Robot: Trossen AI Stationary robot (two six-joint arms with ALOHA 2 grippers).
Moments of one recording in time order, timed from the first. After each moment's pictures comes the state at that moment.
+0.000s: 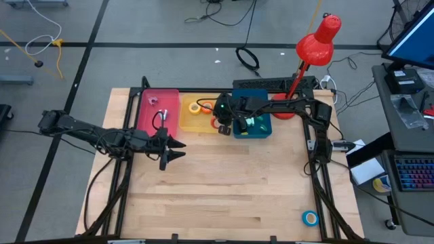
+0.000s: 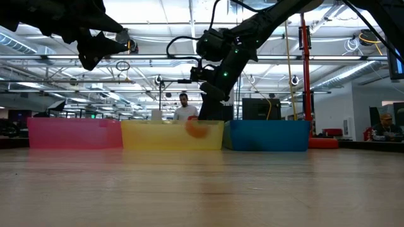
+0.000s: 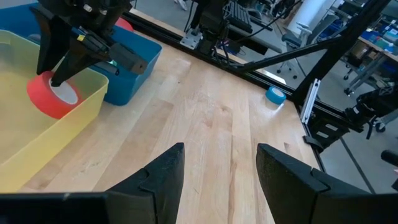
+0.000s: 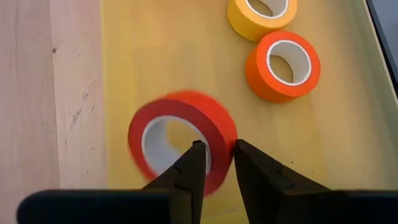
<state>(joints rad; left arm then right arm) -0.19 0.79 0.40 0.12 -0.17 -0.47 -0.33 1.96 1.42 -0.39 0.03 -0.19</state>
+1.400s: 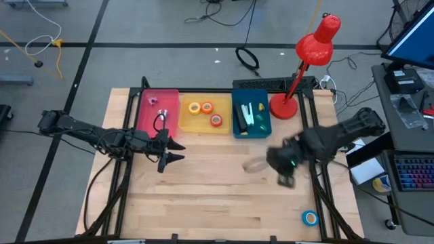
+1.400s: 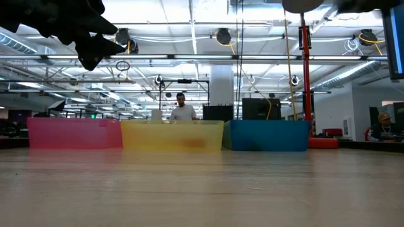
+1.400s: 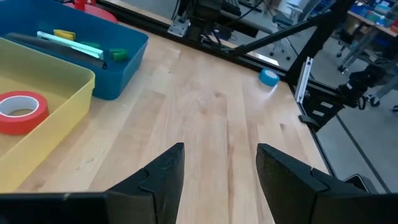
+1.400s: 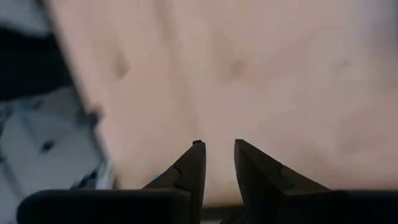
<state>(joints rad) -0.19 0.79 0.40 0.09 -0.11 -0.40 0.36 1.36 1.38 -1.38 -0.12 0.65</state>
